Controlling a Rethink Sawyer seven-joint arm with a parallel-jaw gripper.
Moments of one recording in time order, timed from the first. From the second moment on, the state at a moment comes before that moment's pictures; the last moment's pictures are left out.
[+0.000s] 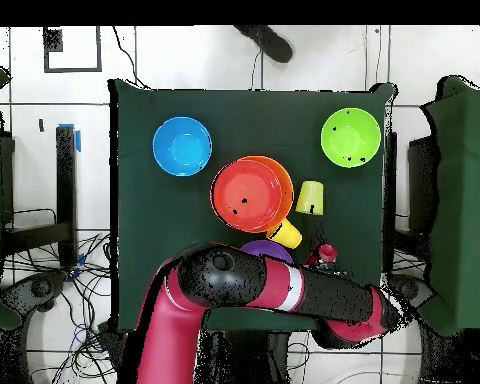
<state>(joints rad) -0.14 0.47 -1.06 1.54 -0.25 -1.69 1.33</state>
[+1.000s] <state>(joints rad) -0.14 0.42 -1.06 1.53 -0.25 -1.69 1.33</state>
